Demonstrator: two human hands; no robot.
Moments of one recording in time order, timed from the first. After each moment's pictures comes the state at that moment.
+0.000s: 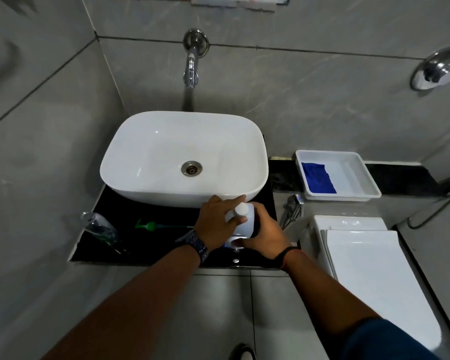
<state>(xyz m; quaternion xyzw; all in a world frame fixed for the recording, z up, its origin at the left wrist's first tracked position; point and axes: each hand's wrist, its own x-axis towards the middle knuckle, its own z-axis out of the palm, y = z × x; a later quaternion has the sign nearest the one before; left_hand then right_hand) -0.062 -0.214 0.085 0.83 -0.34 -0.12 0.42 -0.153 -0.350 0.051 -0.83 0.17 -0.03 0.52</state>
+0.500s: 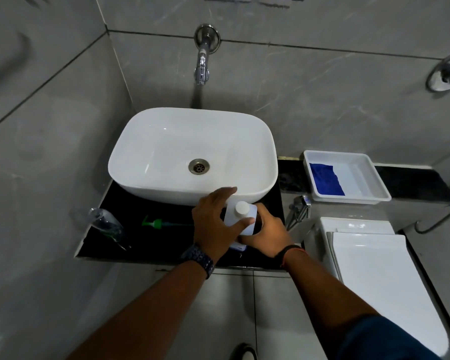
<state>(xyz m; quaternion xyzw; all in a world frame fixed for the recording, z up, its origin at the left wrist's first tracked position) -0.072 -0.199 0.079 0.83 -0.25 0.04 0.50 -0.140 -0.339 0.046 -0.85 0.20 -0.03 0.49</state>
